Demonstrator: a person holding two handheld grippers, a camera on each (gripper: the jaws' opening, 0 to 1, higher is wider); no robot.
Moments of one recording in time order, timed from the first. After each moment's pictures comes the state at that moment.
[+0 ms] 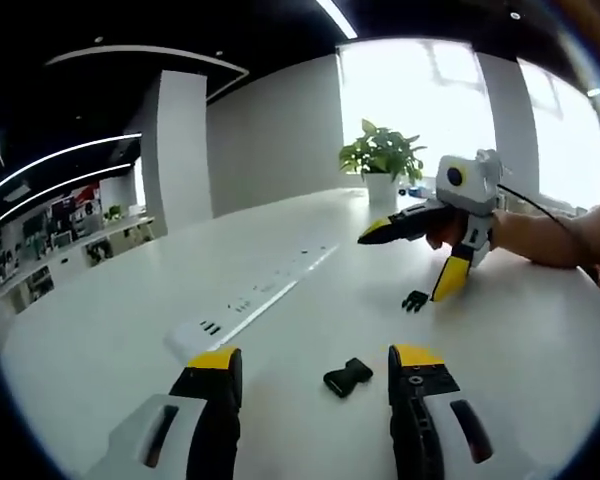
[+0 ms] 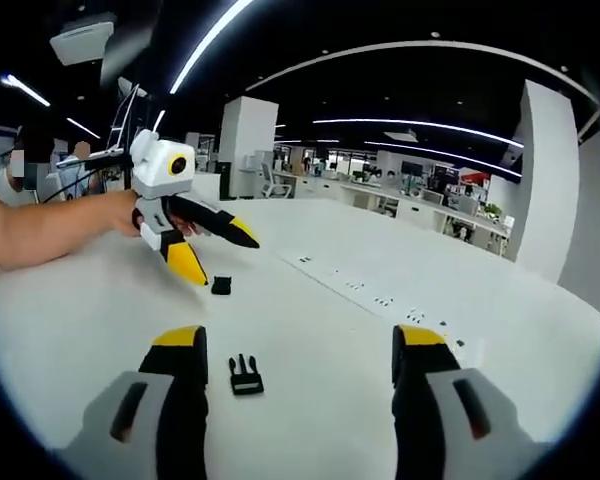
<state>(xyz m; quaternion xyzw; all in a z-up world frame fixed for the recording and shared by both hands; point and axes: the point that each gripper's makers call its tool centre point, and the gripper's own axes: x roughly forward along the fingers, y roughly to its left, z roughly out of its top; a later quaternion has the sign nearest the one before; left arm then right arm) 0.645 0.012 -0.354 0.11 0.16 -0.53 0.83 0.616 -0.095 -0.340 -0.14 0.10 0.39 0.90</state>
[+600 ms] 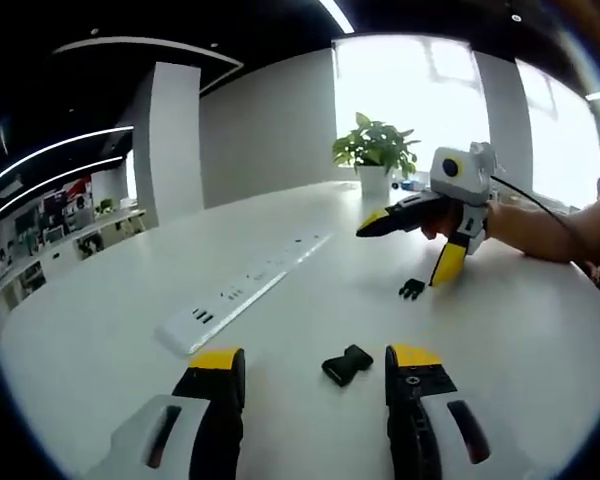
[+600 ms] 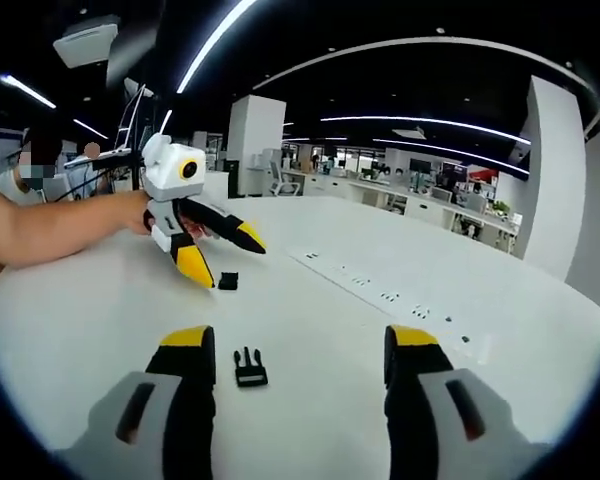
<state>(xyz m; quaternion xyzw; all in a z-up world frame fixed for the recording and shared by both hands) 0.637 0.011 -0.368 0.11 0.18 -0.54 0.81 0.608 -0.098 -0.345 -0.13 0.12 0.41 0.89</state>
